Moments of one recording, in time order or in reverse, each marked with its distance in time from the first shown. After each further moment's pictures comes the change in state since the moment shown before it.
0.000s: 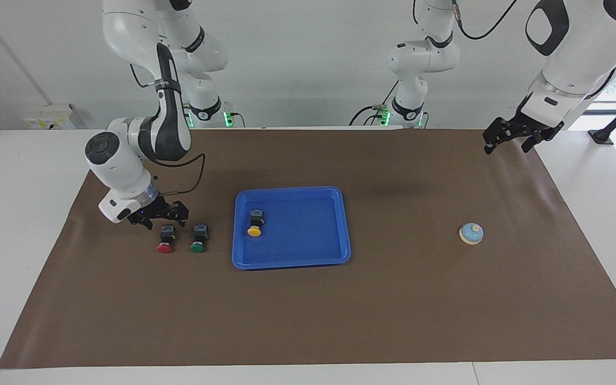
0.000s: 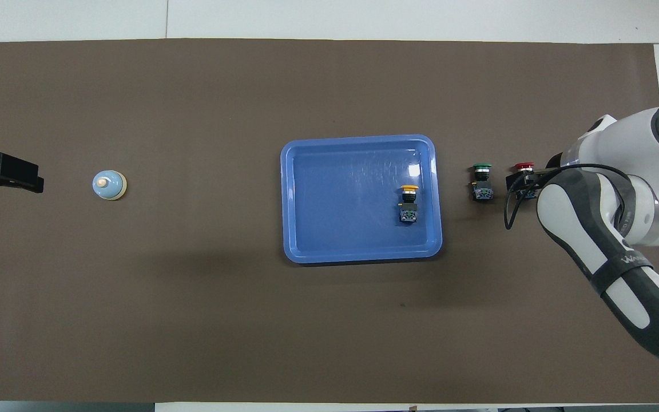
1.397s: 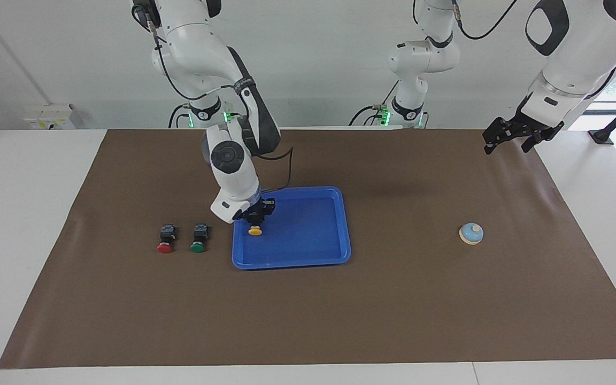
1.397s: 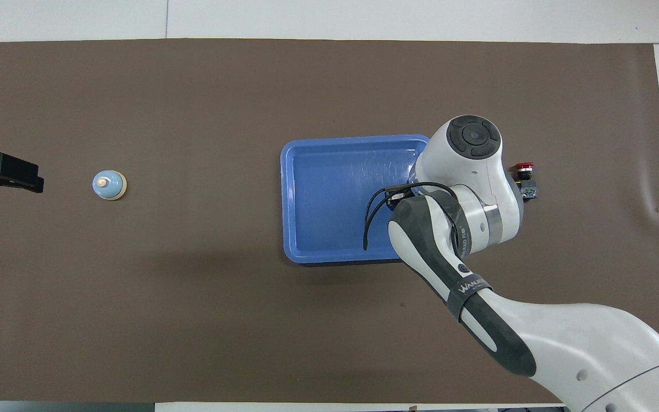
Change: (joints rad) left arm 0.000 0.000 0.000 0.000 0.000 0.000 0.000; right arm 0.389 0.121 0.017 0.148 0.053 -0.120 0.337
